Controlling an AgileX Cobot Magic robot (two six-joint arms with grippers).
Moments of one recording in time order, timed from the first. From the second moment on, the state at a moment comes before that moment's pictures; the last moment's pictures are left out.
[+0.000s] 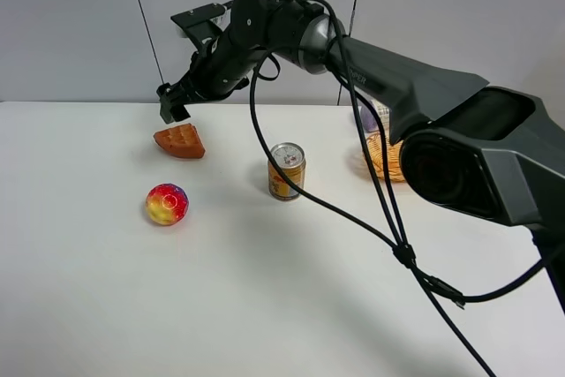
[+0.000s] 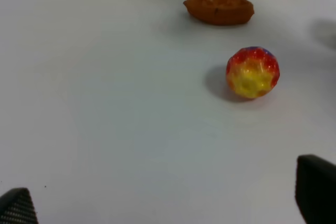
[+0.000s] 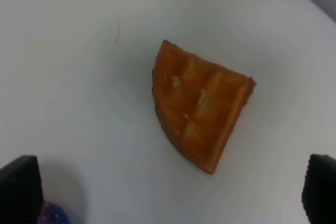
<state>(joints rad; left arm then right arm) -0.03 -0.01 -0.50 -0.01 1.05 0.00 0.69 2.46 -2.30 0.32 0.78 -0.28</state>
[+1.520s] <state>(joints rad) -0.03 -0.01 -0.50 -0.01 1.05 0.00 0.71 2.70 -2.30 0.28 0.50 -0.30</state>
